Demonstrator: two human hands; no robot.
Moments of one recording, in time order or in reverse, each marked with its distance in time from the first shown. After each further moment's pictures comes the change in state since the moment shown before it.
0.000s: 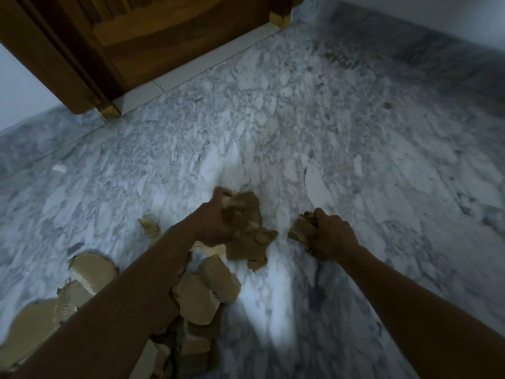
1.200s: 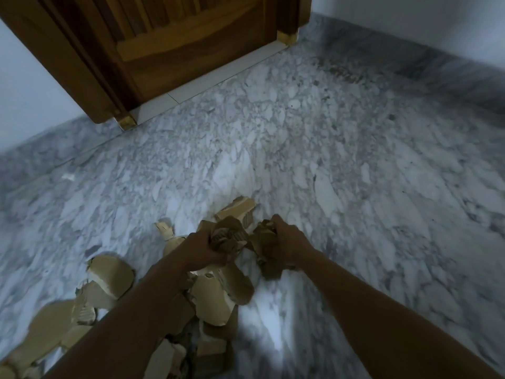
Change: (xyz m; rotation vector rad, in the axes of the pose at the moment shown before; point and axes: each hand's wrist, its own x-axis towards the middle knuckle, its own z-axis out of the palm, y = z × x) left_hand -0.056 -0.055 0.006 0.005 0.051 -0.156; right_hand 0.003 -0.098 0.041 0.283 -0.046 -0.208
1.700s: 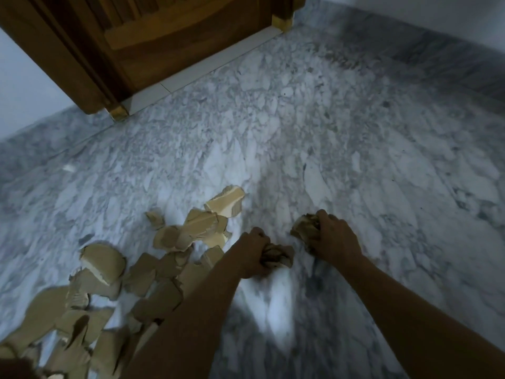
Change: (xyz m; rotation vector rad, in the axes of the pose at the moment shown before) left_hand 0.018 0.082 0.108 0.425 -0.132 0.265; right_hand -0.052 0.094 -0.048 -0.260 0.214 0.141
